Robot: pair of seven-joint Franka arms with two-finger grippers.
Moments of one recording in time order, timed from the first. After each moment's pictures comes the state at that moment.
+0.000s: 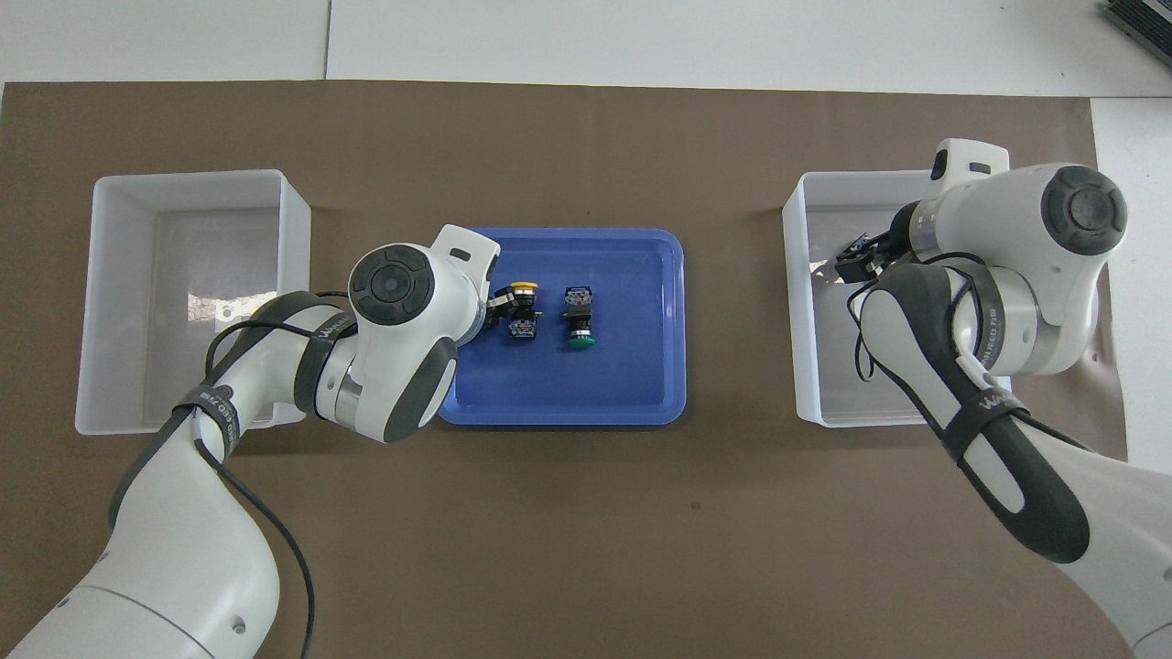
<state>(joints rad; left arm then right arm) -0.46 0.29 -0.02 -1.94 -0.02 2.34 -0.80 0.24 0.24 -0.10 -1.81 0.06 2.27 -0.15</state>
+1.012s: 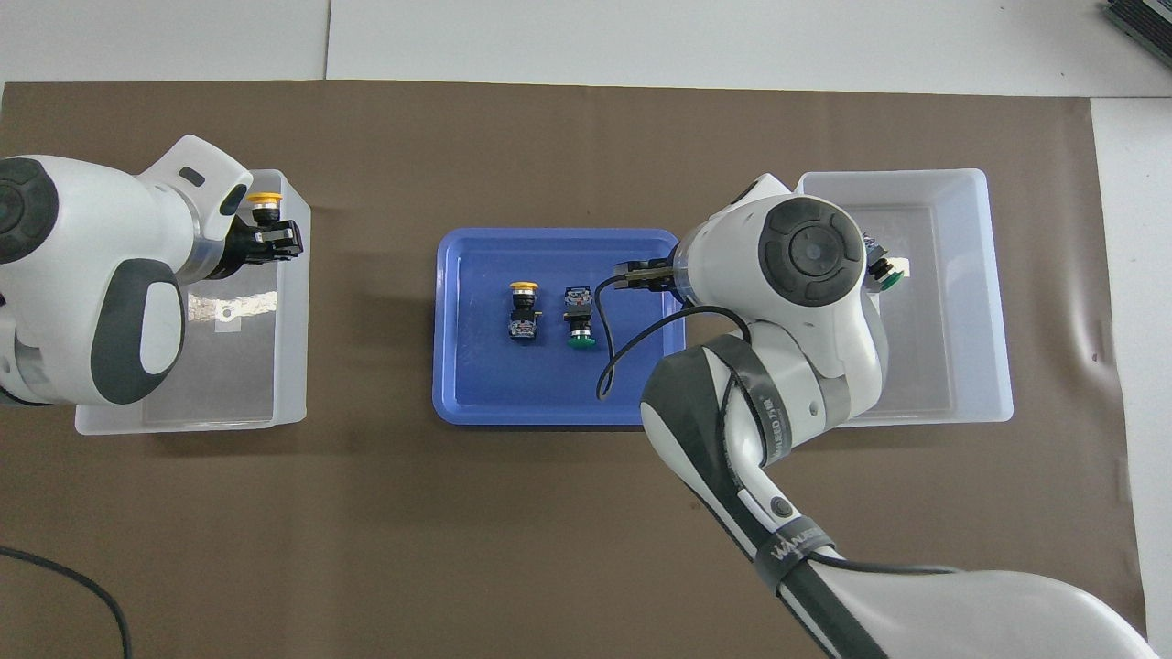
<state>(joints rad) -0.05 0.19 -0.01 -1.91 -0.02 2.33 -0.10 0.59 0.37 -0.08 -1.78 0.06 2.41 0.45</state>
